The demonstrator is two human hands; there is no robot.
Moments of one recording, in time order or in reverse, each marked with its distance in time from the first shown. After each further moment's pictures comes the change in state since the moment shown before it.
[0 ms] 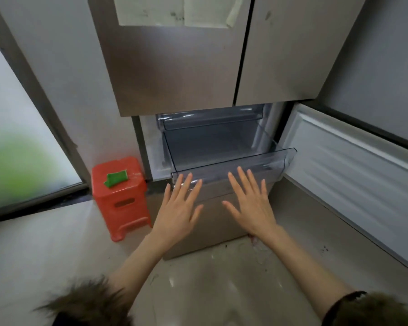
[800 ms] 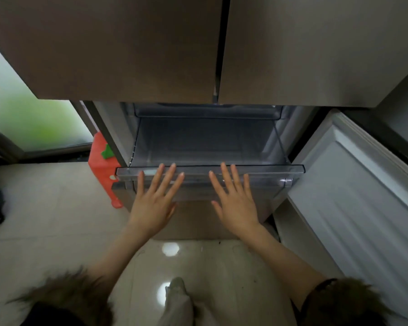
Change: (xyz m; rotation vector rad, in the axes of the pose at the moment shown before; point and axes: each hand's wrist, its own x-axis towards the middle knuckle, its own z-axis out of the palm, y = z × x) left_hand 0.136 0.016 0.104 0.374 -0.045 -0.221; right_hand 0.155 0.138 0.094 -0.025 0.023 -0.332
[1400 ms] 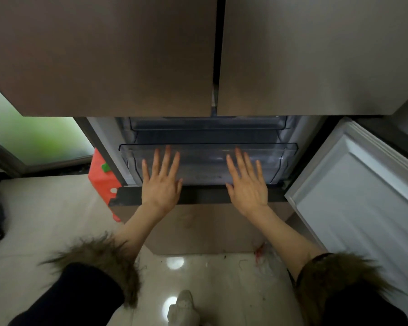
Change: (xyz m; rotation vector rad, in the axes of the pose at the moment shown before) left_hand 0.088 -0.006 0.003 -0.118 -0.099 -0.233; right_hand 0.069 0.044 0.004 -0.028 0.009 0.086
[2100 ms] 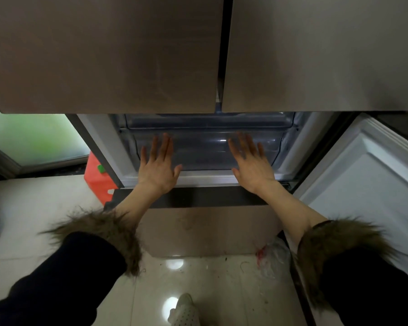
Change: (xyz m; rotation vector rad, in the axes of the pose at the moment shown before) left_hand 0.052 -0.021 0.008 -0.050 -0.147 -0.017; right_hand 0.060 0.029 0.008 -0.052 -0.117 -0.086
